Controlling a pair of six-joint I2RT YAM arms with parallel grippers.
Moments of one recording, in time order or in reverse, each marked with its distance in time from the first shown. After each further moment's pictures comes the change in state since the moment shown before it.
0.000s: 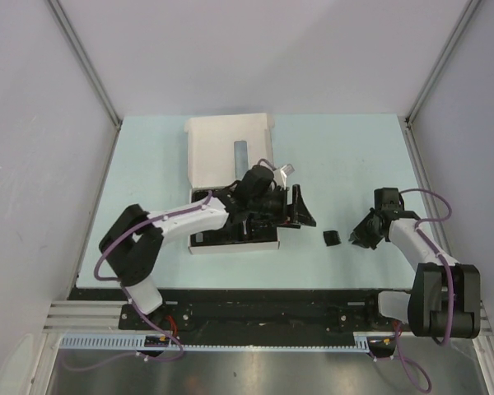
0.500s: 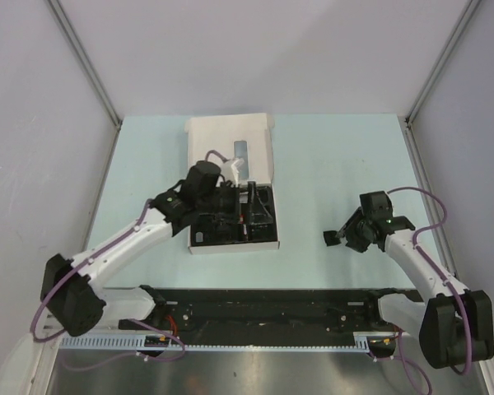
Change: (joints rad) left arm 0.210 -0.483 -0.170 -0.362 -0.070 0.265; right arm 0.220 -0.165 -0.011 -0.028 0.056 0.138
